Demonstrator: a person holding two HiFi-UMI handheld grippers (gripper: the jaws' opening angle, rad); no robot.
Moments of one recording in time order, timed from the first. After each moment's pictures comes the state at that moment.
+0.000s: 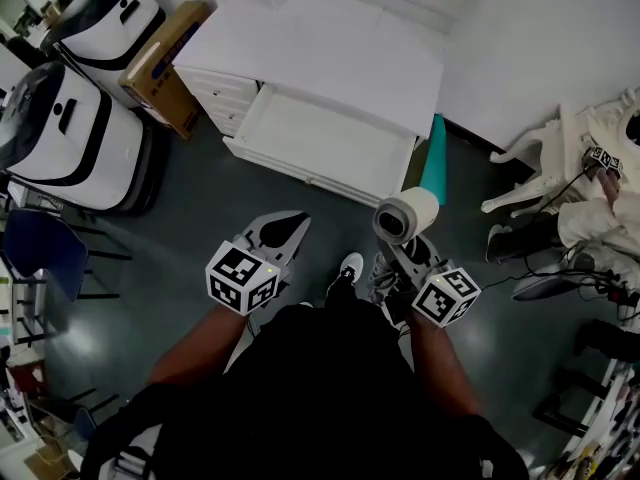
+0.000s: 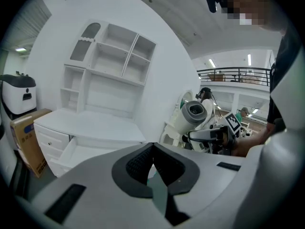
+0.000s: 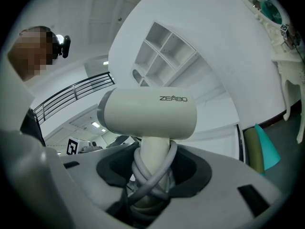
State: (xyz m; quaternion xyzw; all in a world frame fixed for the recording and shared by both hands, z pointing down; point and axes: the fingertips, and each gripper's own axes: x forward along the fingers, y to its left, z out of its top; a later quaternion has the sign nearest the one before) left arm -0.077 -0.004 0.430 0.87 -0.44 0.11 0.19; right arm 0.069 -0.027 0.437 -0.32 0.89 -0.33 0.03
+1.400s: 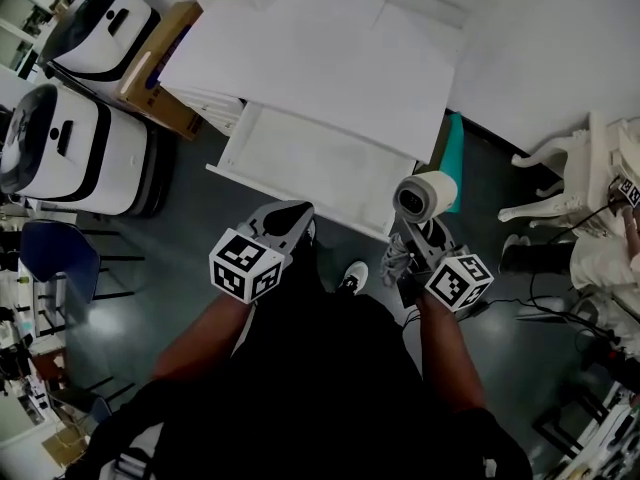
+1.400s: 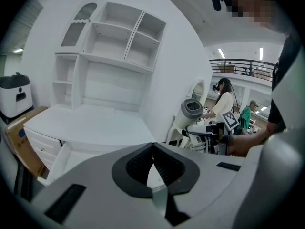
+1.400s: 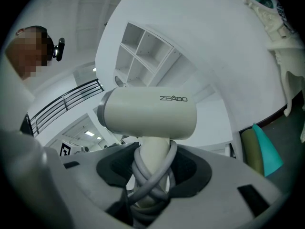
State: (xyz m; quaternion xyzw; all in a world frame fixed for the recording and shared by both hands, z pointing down) left arm -0.041 -0.169 0.464 0.85 -0.45 0.17 0.23; right arm 0.127 -0.217 0.480 -0.34 0.86 -0.37 0.05
